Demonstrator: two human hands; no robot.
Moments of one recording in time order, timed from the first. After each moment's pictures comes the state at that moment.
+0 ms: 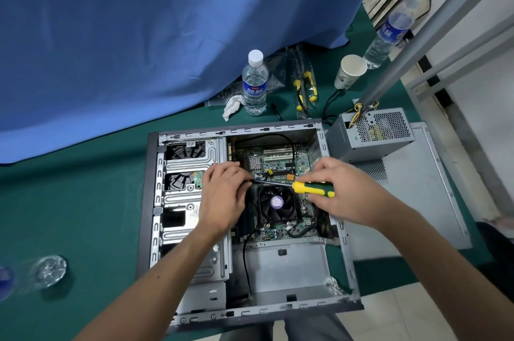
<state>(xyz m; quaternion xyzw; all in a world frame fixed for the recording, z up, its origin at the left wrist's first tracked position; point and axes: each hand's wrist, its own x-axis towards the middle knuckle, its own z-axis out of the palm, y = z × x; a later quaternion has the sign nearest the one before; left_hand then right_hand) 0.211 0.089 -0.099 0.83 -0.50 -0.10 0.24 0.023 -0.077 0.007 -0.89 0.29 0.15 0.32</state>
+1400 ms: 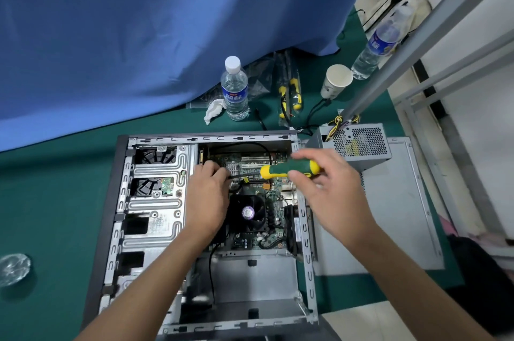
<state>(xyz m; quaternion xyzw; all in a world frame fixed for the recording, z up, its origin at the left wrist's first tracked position) 0.185 0.048 -0.092 0.89 -0.41 -0.09 0.20 0.016 -0.091 0.021 -0.77 0.40 -0.16 0.47</state>
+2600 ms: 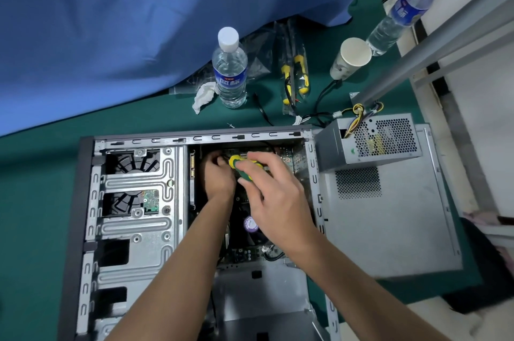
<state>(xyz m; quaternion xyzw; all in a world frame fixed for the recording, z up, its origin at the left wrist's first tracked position) 0.209 -0.030 -0.175 0.81 0.11 -0.35 0.46 0.091 -0.055 -0.066 -0.88 0.30 -0.22 0.28</state>
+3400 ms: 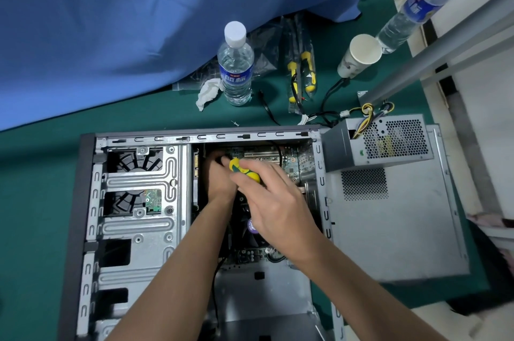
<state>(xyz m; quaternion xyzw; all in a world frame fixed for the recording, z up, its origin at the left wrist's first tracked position) 0.211 -0.026 -0.190 0.81 0.12 -0.37 0.44 0.092 -0.054 -0.079 -0.92 0.21 -0.18 0.26</state>
